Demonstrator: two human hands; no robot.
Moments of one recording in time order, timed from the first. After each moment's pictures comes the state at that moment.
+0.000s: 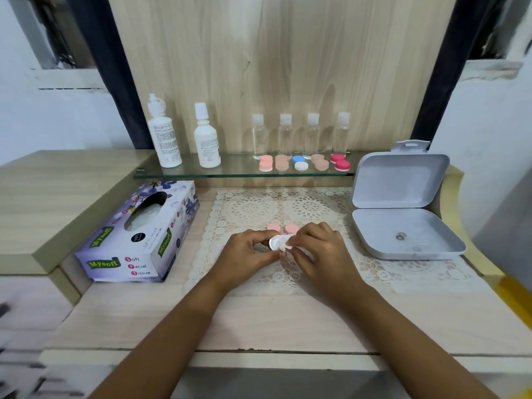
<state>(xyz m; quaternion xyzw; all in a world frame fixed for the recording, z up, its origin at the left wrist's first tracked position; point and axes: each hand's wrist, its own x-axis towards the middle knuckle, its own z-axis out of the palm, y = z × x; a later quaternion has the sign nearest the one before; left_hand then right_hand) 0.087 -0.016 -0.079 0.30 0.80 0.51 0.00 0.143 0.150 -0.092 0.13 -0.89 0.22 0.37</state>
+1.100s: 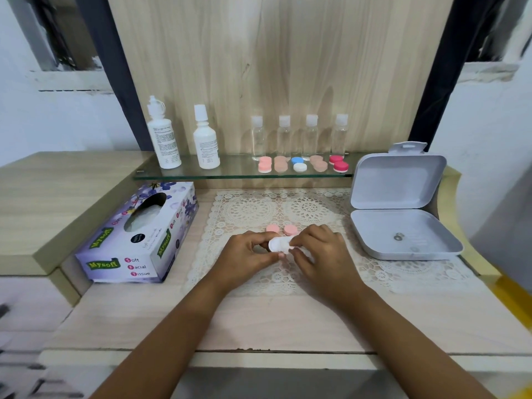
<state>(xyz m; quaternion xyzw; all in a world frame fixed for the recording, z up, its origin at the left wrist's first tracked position) 0.087 -0.017 -0.079 0.29 0.80 0.52 0.01 0.145 0.152 -0.094 0.09 -0.90 0.19 0.37</state>
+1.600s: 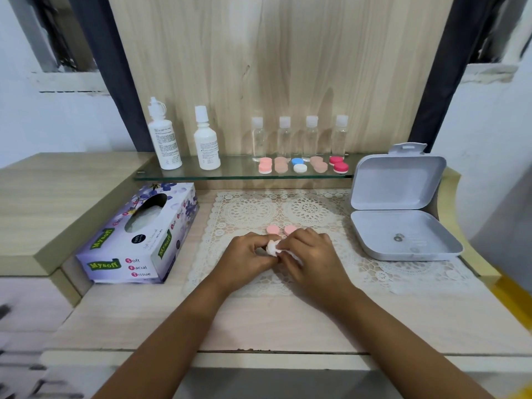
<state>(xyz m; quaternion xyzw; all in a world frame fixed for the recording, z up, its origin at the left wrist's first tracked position) 0.094 -0.016 -0.074 0.30 0.81 0.50 0.02 0.147 0.135 -0.089 0.13 -0.90 0.21 0.36</state>
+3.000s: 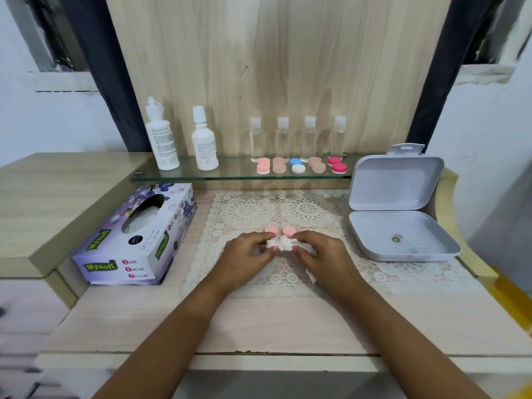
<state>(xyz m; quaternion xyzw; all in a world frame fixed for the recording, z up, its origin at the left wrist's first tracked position) 0.080 -0.013 -0.088 0.26 0.87 0.43 -0.01 0.147 0.155 -0.080 0.03 -0.88 0.40 0.24</state>
